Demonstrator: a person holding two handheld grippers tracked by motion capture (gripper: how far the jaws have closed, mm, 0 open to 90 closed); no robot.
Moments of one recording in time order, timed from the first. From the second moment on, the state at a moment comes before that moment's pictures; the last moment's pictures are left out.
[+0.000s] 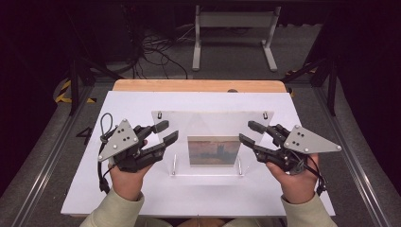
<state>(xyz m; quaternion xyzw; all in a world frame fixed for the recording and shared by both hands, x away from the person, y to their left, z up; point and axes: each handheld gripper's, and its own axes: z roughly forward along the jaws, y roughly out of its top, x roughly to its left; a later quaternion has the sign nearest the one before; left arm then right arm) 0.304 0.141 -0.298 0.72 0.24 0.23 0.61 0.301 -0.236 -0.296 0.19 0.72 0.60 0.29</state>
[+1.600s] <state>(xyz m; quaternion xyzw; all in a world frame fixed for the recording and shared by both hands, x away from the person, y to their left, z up) 0.324 0.178 -0.331 0.74 0.29 0.21 0.56 0.315 -0.275 -0.315 0.27 0.72 0.56 0.30</state>
